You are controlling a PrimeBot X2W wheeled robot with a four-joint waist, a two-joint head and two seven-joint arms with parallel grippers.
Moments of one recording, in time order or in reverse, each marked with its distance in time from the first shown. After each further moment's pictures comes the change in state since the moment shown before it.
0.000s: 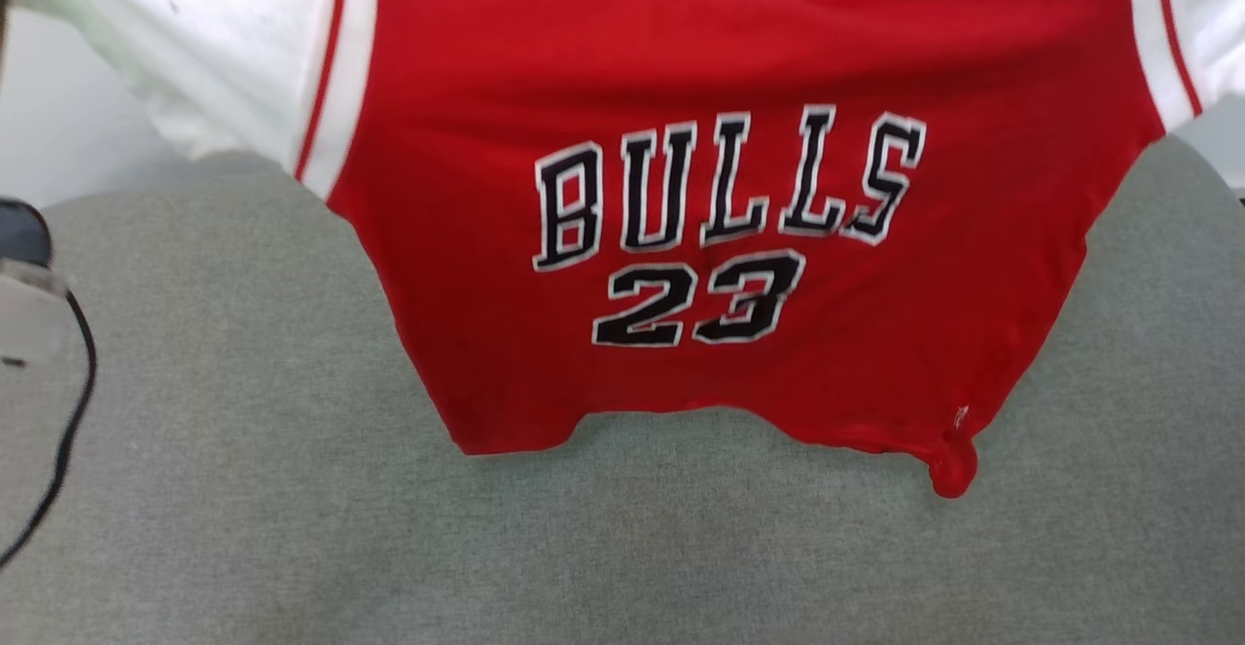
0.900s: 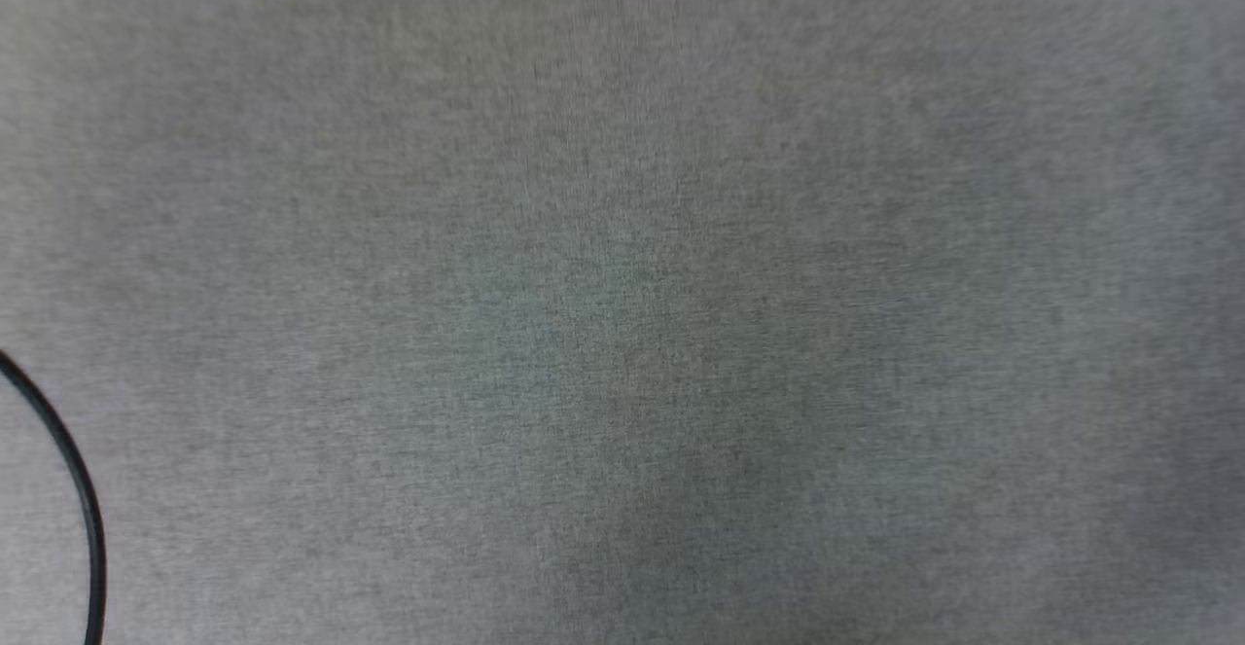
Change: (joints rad) left arm -1.211 -0.223 -0.173 0.816 0.102 -0.165 -0.195; right arm -0.879 0.160 0.061 0.549 -0.295 0.000 -0.369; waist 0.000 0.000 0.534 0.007
